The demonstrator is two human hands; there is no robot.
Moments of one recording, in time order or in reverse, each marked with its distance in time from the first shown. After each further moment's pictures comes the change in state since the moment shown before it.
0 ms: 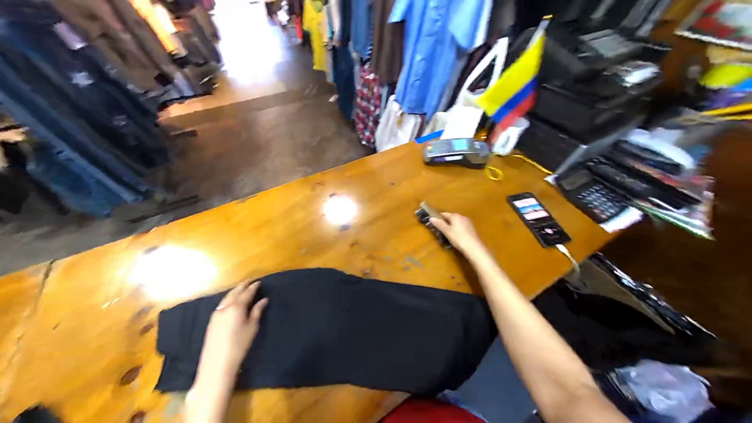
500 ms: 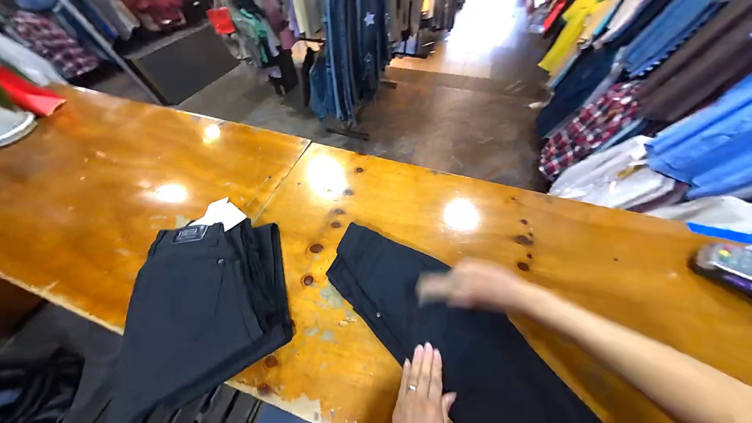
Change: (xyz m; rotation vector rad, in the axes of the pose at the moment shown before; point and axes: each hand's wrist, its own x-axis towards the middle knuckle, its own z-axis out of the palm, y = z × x) left_hand -0.137 0.153 0.090 -0.098 0.127 -0.396; right_hand -0.004 -0.224 0.144 -0.428 -0.477 -1.532
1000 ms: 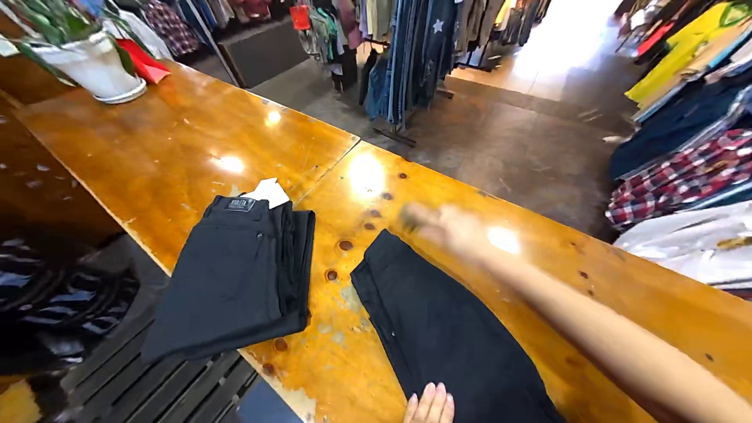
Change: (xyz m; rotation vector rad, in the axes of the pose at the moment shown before) left_hand 0.003 0.003 0.008 -0.065 0.057 -0.063; right_hand 0.152 -0.027 -0.043 0.120 -0.150 0.093
